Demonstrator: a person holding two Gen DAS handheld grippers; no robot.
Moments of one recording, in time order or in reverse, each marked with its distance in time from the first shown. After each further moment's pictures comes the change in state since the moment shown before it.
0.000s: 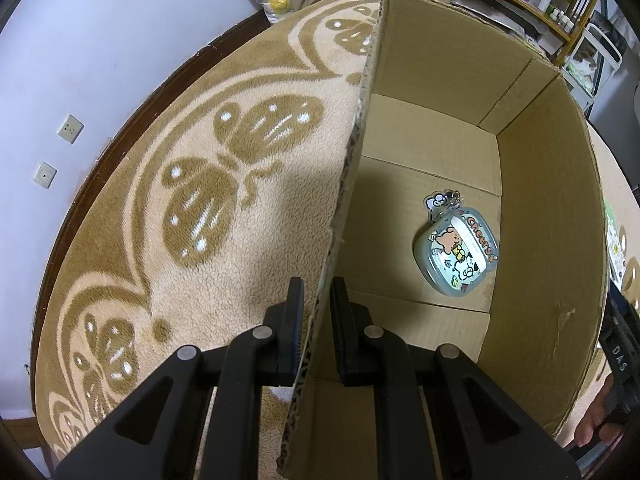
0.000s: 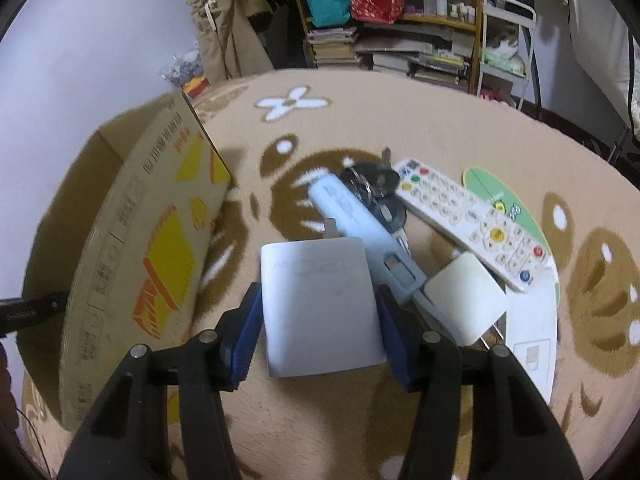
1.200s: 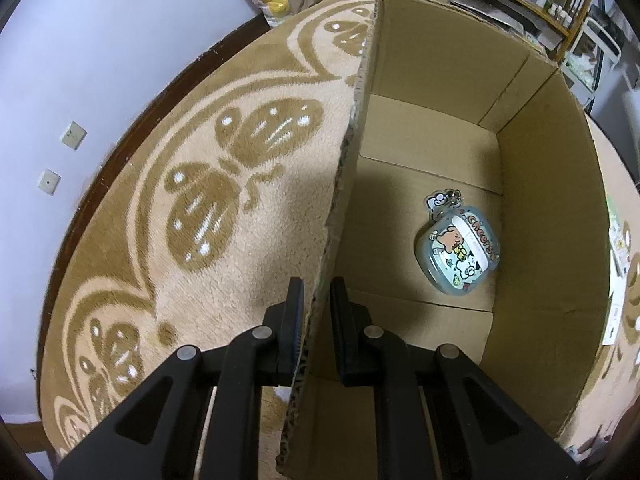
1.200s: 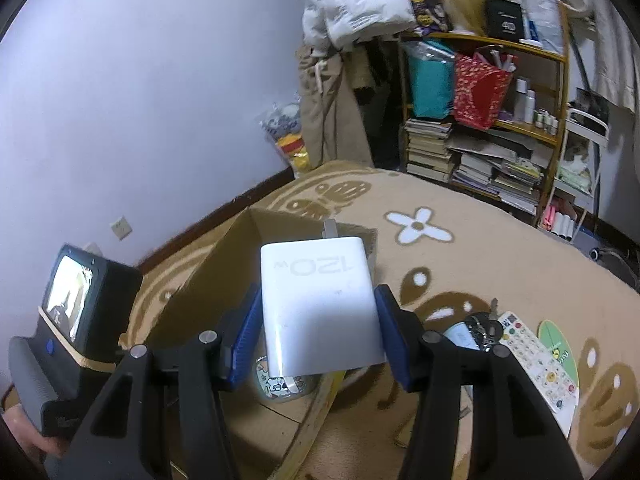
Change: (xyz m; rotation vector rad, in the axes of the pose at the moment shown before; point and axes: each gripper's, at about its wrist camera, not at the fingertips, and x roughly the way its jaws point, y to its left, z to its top) left arm 0.001 -0.006 0.000 0.027 -0.012 0.036; right arm -0.043 0.115 0.041 -0.275 -0.211 0.175
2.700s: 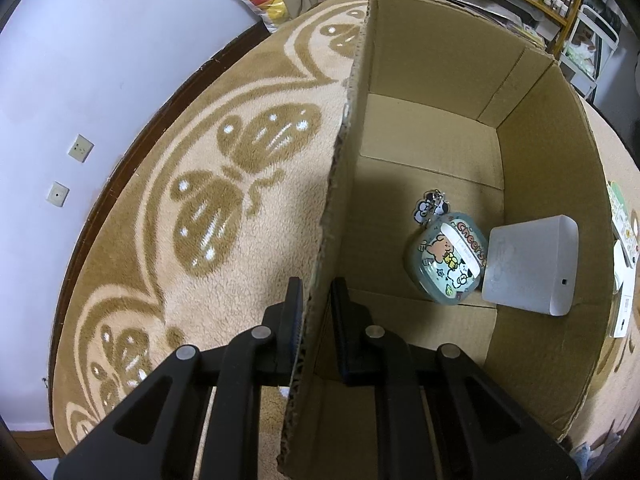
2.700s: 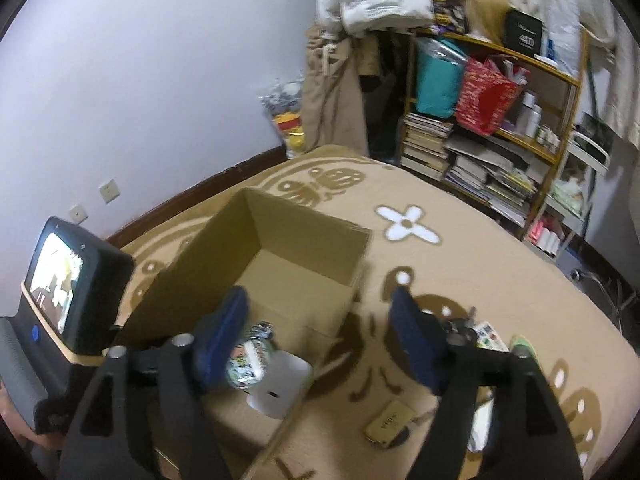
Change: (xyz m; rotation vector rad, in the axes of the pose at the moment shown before) left arm -0.003 -0.004 -0.002 0.030 -0.015 0.033; right arm -0.015 -0.012 0.012 -0.044 0.065 -0.085
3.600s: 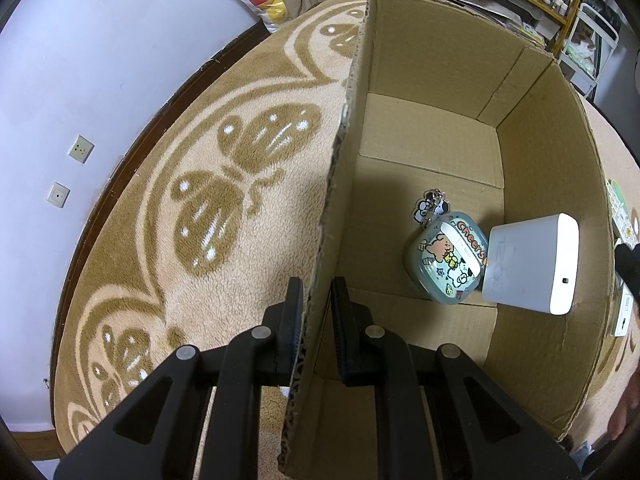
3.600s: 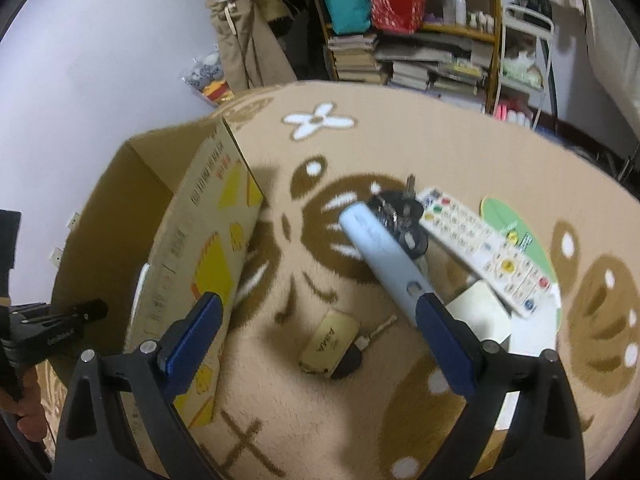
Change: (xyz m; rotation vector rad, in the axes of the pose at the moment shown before) left arm 0.000 0.000 -0.001 0.002 0.000 0.001; right arm 0.038 -0.082 -0.076 0.295 0.199 -0.014
